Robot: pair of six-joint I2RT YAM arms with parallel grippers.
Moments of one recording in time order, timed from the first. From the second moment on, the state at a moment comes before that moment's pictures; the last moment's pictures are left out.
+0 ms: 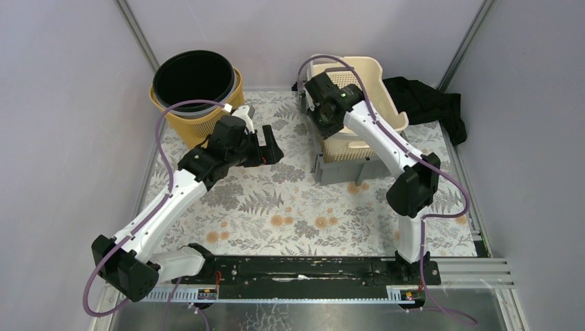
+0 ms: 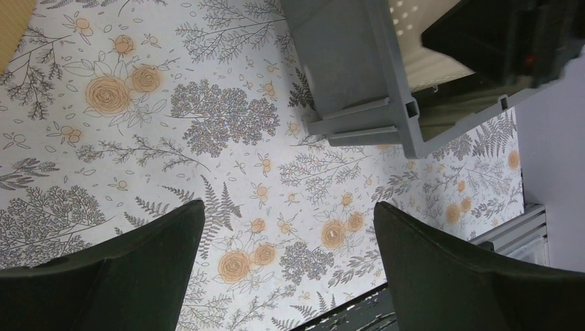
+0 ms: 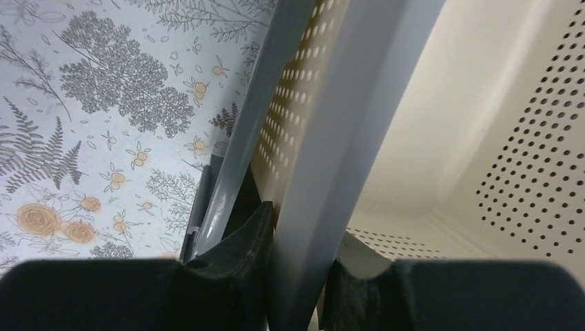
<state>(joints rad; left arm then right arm) -0.52 1.18 1.15 -0.59 0.06 -0.56 0.62 1.98 2.02 -1.14 0.19 -0.01</state>
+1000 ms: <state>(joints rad) -0.50 1.18 1.27 -0.64 0.02 -0.54 0.63 1.57 2.22 -1.21 0.17 0.03</state>
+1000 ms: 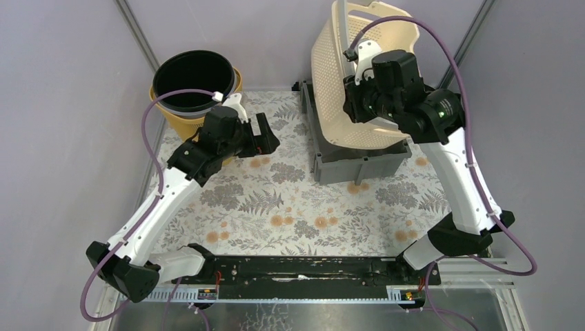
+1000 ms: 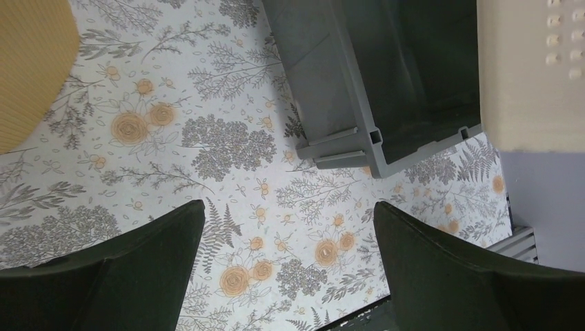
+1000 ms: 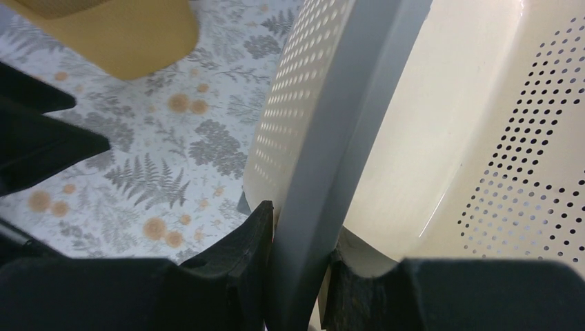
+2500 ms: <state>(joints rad) -0.44 0.97 1.70 -1.09 -0.17 -0.49 1.38 1.38 1.92 -1.14 -0.01 0.12</state>
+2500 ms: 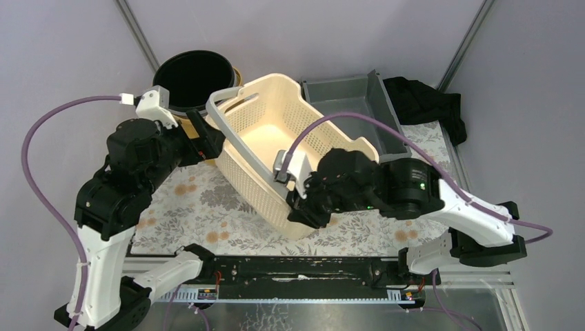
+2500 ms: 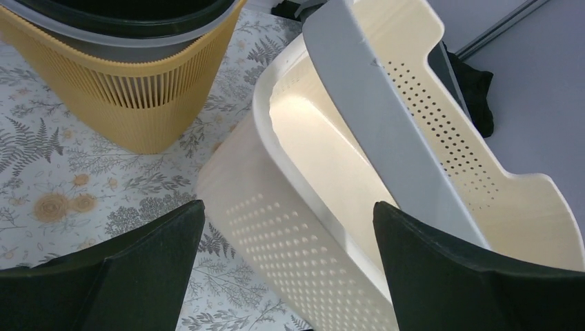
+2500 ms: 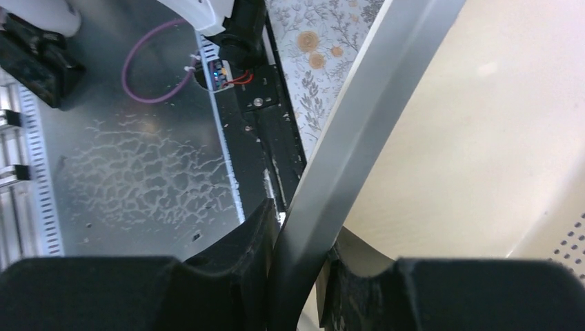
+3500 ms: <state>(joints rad) -0.43 0.77 1.51 -1.12 -0.17 -0.55 1.50 1.55 1.57 -0.80 0.09 0.06</state>
